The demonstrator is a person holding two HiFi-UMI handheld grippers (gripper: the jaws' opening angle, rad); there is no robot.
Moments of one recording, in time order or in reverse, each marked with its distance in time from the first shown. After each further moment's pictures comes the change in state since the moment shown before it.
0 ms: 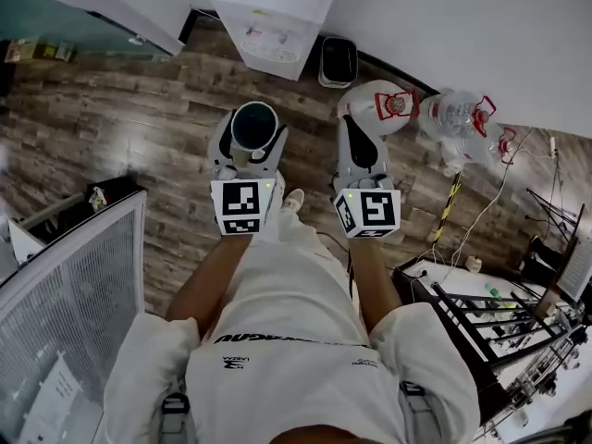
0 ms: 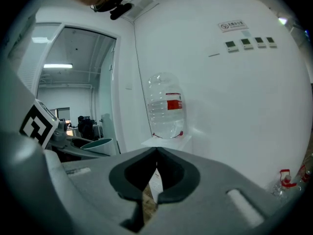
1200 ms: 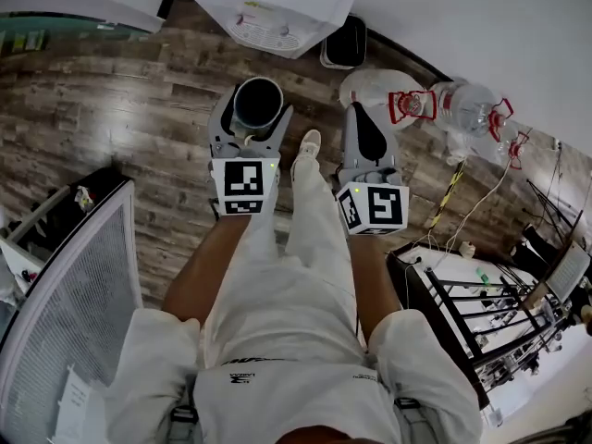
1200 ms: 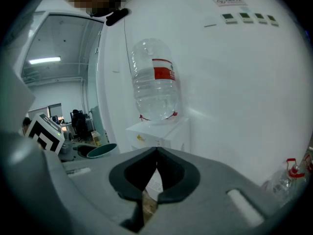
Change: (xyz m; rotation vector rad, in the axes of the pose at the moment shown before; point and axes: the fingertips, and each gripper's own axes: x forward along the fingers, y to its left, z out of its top) left arm 0.171 0.054 -0.078 -0.022 0.074 -0.047; right arm 0.140 -0.054 -0.085 0.043 0.109 -0.050
